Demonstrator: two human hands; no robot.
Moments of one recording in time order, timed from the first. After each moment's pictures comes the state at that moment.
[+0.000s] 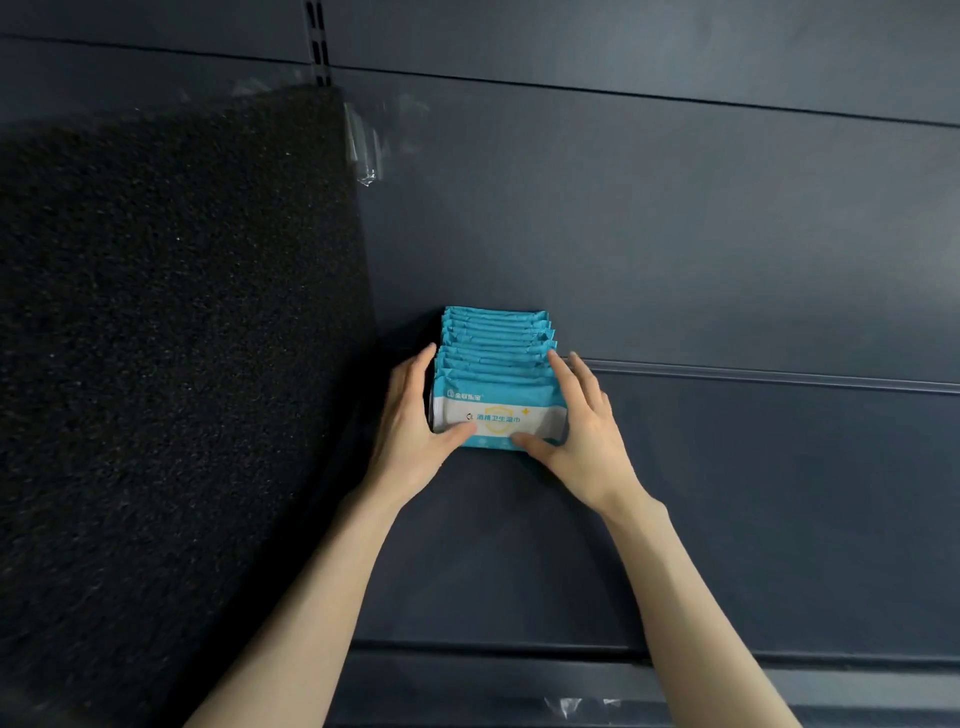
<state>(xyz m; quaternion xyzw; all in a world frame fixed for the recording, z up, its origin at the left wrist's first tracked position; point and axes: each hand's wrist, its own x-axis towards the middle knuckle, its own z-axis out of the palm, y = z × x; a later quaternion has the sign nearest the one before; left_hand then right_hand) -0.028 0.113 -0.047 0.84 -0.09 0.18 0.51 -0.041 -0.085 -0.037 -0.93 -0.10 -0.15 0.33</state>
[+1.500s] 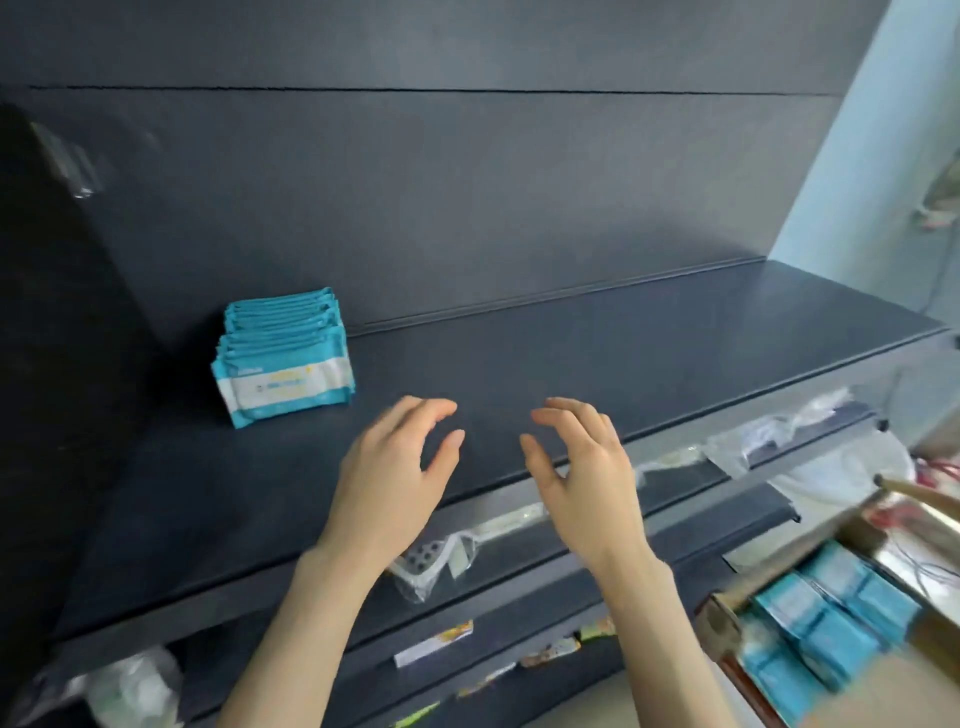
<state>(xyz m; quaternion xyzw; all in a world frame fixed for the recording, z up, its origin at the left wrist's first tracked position) -0.191 -0.006 0.000 0.85 -0.32 0.19 0.37 -0.261 -0.173 -0.020 -0.90 0.09 -0.35 0.25</state>
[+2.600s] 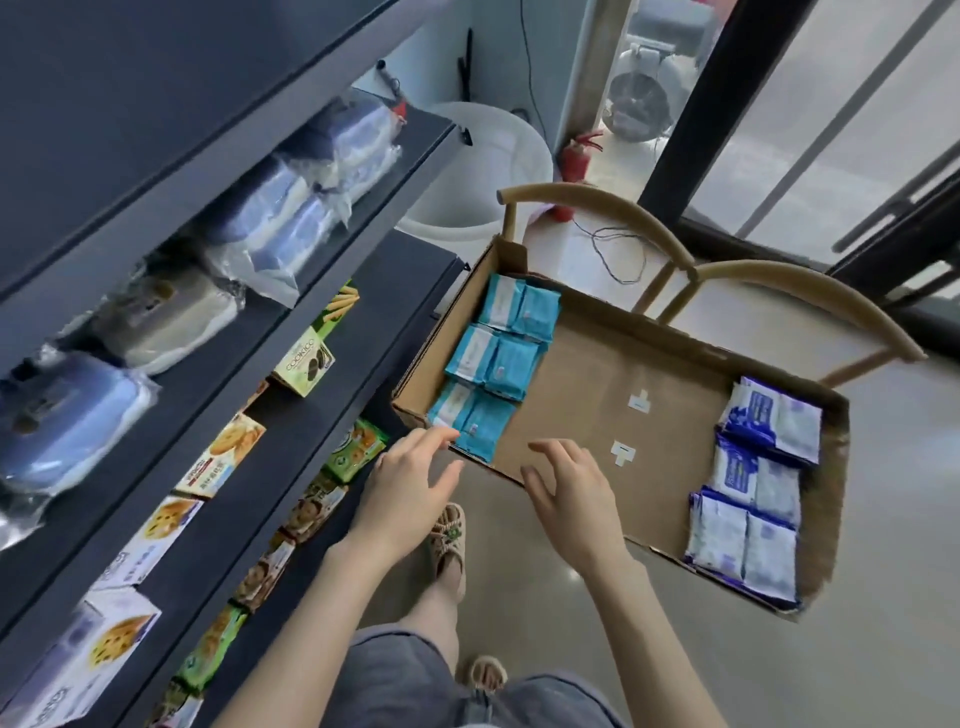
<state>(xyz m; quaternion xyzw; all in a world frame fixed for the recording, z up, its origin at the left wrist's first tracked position) -0.421 -0.401 -0.206 0.78 -0.51 -0.27 0.25 -0.596 -0.471 -0.224 -0.81 0.51 -0.13 0.27</state>
